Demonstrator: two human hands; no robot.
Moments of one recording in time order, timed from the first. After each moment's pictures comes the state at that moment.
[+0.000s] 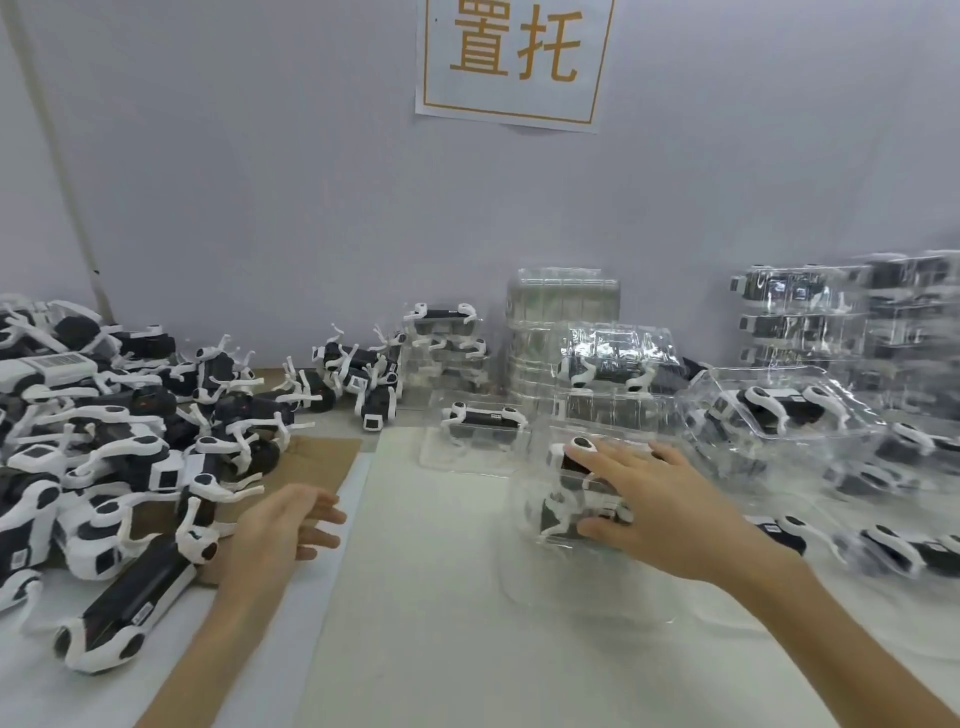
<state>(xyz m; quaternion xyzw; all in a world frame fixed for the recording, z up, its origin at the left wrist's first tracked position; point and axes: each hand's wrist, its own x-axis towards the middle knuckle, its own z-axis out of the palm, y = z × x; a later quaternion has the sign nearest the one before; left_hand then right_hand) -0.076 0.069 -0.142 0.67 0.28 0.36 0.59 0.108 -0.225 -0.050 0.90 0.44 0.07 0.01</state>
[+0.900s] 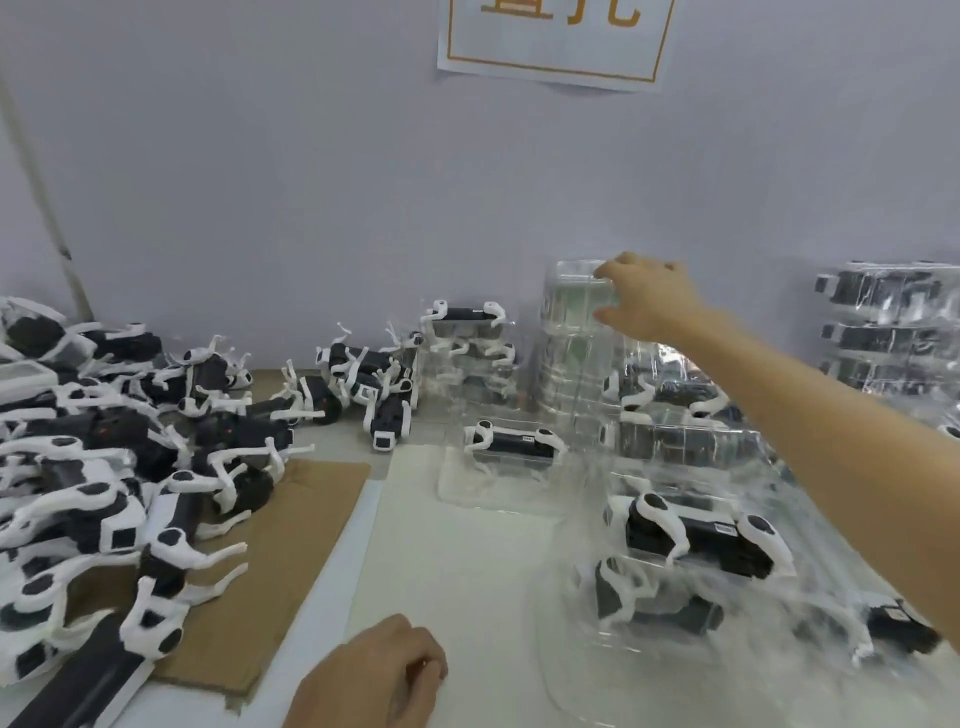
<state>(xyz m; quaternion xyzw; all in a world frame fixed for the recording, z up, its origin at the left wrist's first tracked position) -0.054 0.027 -0.149 0.94 0.11 0.22 0.24 0.303 -0.063 0.063 0.90 0.36 0.23 -0.01</state>
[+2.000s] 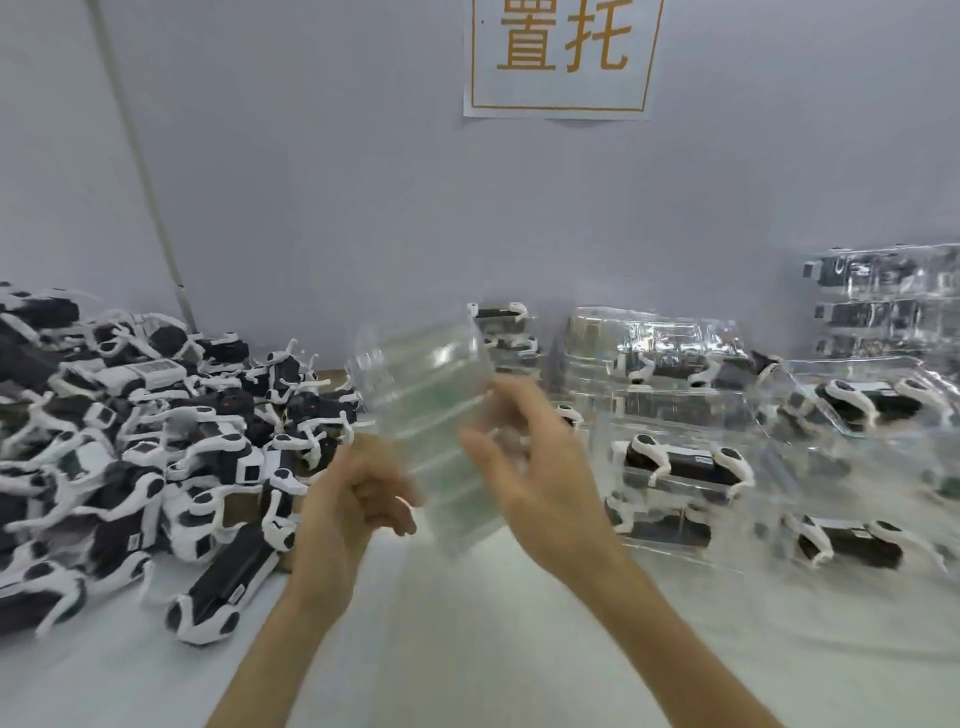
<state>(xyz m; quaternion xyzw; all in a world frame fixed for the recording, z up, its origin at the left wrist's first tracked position) -0.089 0.056 -0.113 0.54 0.06 0.37 0.75 0.000 -0.104 -0.047 0.64 0.48 0.03 -0.60</state>
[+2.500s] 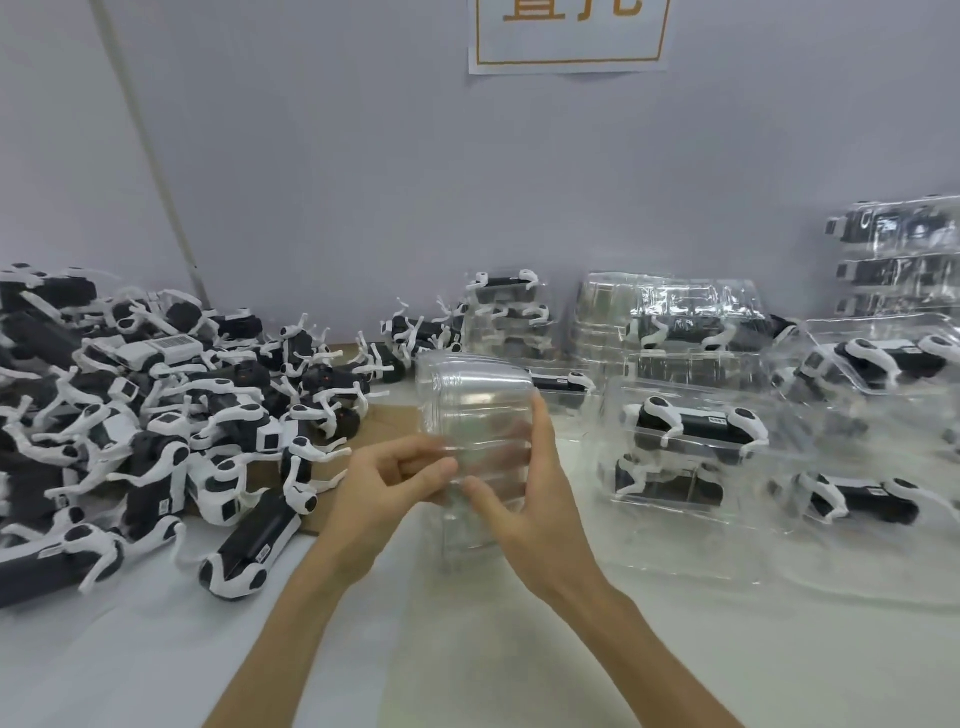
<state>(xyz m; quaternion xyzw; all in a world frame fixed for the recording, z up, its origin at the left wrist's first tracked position) -0.090 0.046 -0.114 0.69 0.04 0.33 0.64 0.004 -0.097 -0.127 0.62 0.45 -0.02 -0.64</state>
